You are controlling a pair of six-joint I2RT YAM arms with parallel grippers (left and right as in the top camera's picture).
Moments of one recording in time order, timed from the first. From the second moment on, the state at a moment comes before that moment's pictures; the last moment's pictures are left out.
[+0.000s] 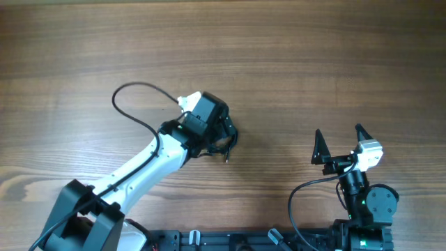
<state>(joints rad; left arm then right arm) -0.59 1.53 0.88 -0.44 -0.09 -0.90 -0.09 0.02 0.01 0.02 -0.23 0.07</state>
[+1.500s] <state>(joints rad) -0.48 1.37 0.96 -0.68 0.02 -0.82 -0.09 0.02 0.01 0.05 -0.26 0.13</state>
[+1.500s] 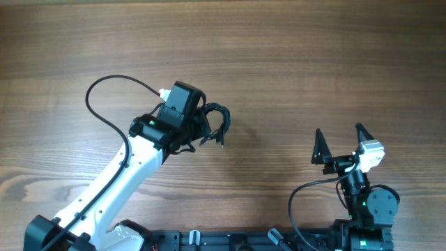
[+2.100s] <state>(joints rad) -0.48 1.37 0.96 -0.67 0.07 -0.83 -0.09 0.14 0.08 -0.21 -0.71 0.87</state>
